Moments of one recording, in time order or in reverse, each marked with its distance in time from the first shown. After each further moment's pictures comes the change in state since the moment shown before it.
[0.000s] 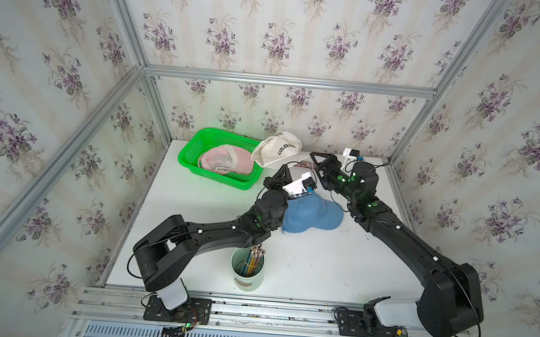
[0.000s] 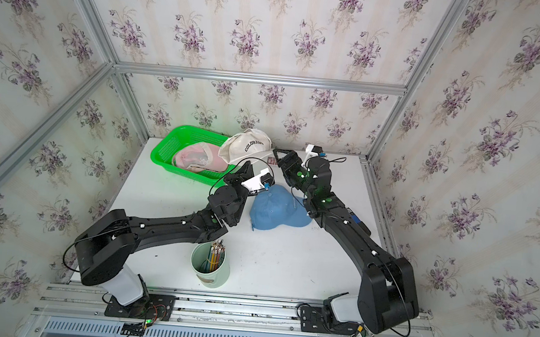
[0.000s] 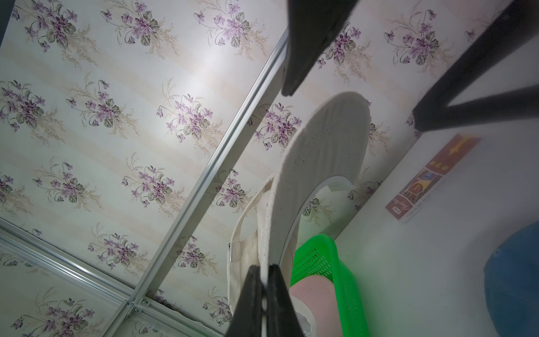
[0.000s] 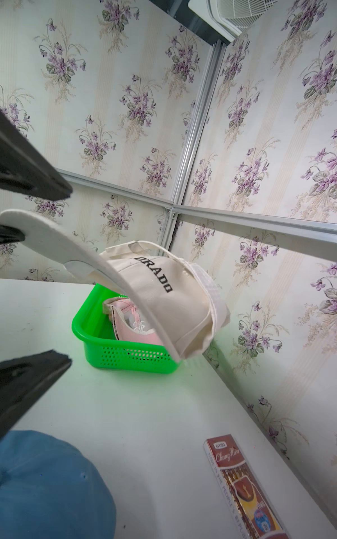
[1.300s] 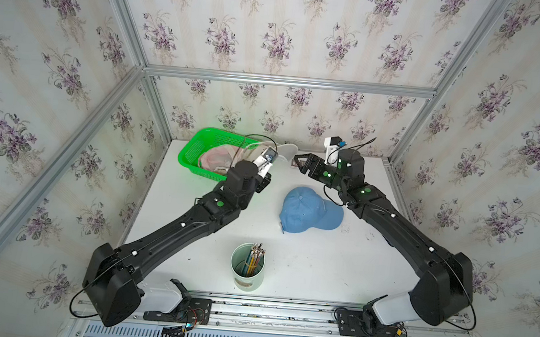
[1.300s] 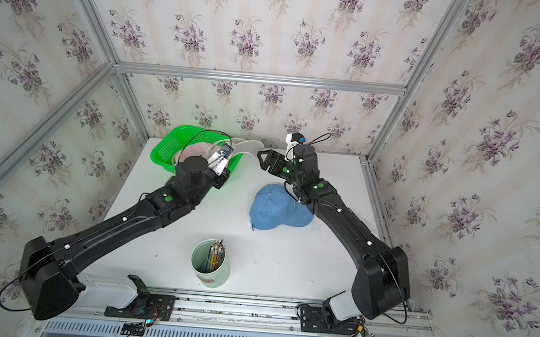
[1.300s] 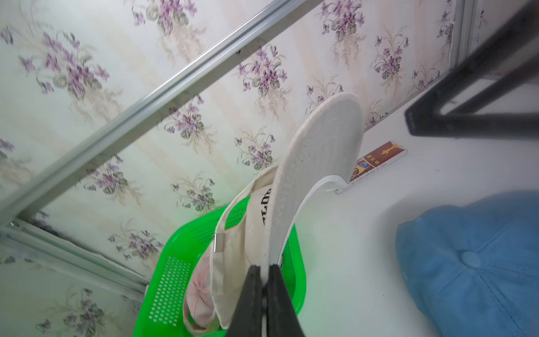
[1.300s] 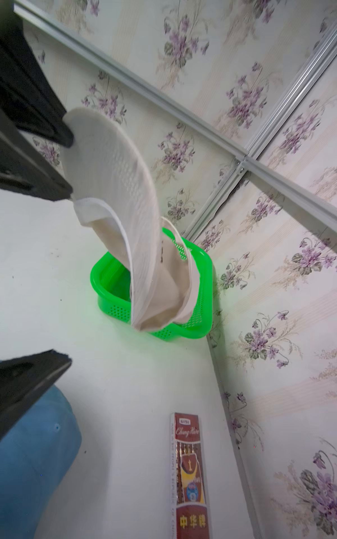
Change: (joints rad) left arm 0.180 -0.303 0.134 -0.789 0.216 -0.609; right arm 0.088 0.033 0.181 -0.317 0.041 -0.426
